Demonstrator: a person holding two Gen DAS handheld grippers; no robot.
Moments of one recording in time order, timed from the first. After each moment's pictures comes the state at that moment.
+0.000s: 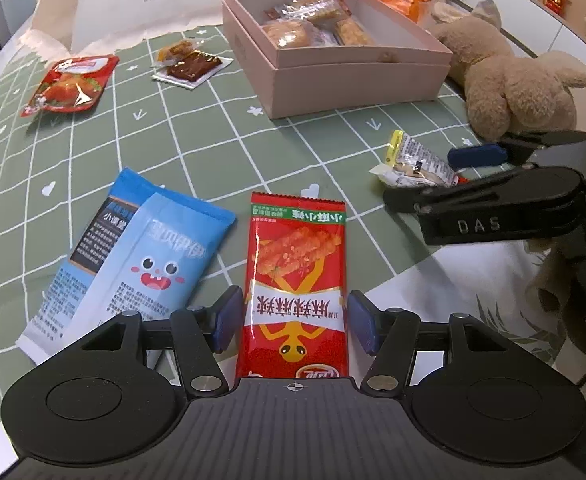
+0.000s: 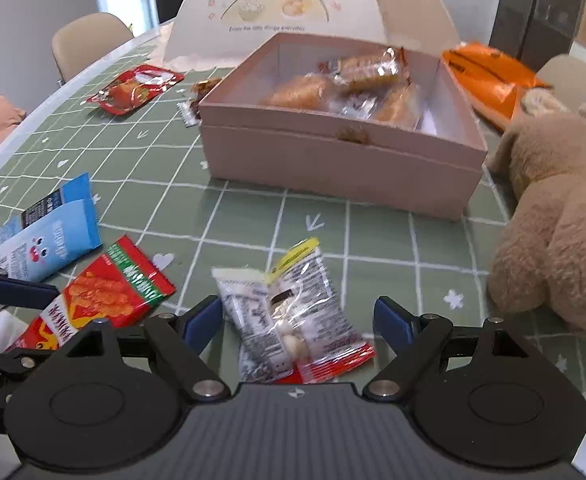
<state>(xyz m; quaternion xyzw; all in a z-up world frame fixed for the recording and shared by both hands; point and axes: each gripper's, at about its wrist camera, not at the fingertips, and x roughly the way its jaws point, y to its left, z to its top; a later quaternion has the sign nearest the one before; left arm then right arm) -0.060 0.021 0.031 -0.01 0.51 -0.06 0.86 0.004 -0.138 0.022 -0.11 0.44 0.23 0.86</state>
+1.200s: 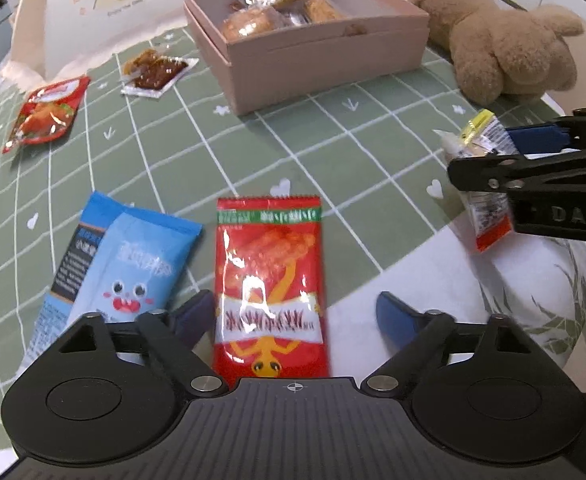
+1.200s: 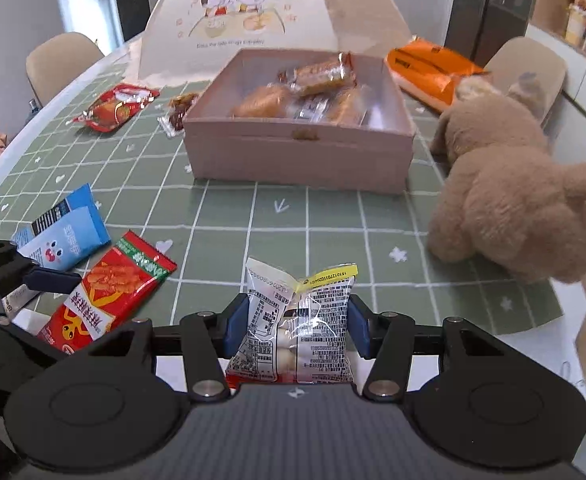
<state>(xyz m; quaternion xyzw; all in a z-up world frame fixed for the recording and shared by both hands) -0.047 -0.008 0.024 0.06 0.52 -0.06 0.85 -0.034 -0.165 0.057 -0.09 0.44 0.17 0.88</state>
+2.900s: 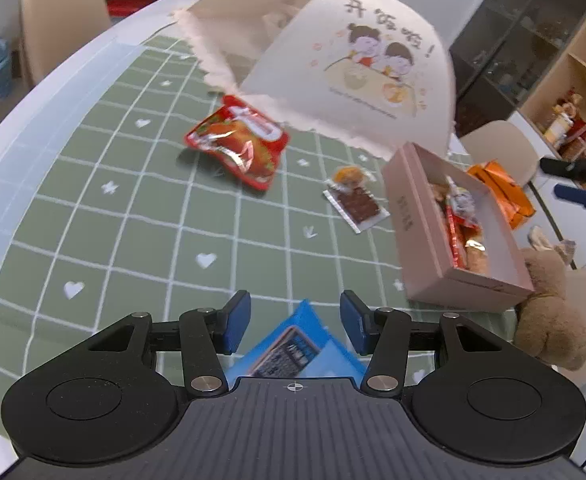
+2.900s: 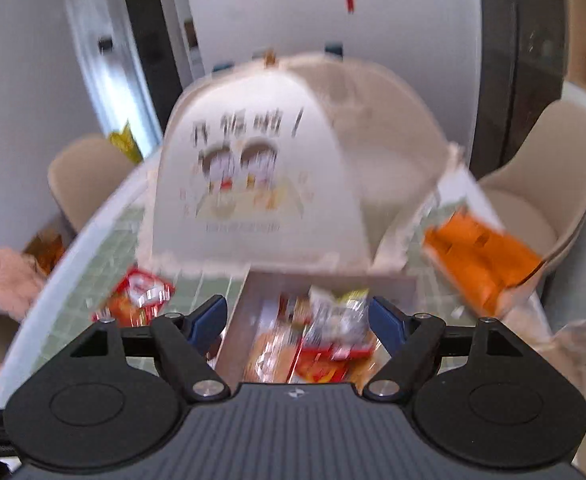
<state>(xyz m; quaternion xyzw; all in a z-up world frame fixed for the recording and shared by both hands) -0.051 0.176 0.073 -0.24 0.40 0.07 0.88 0.150 -0.115 0.163 -0.03 0.38 0.24 0.89</state>
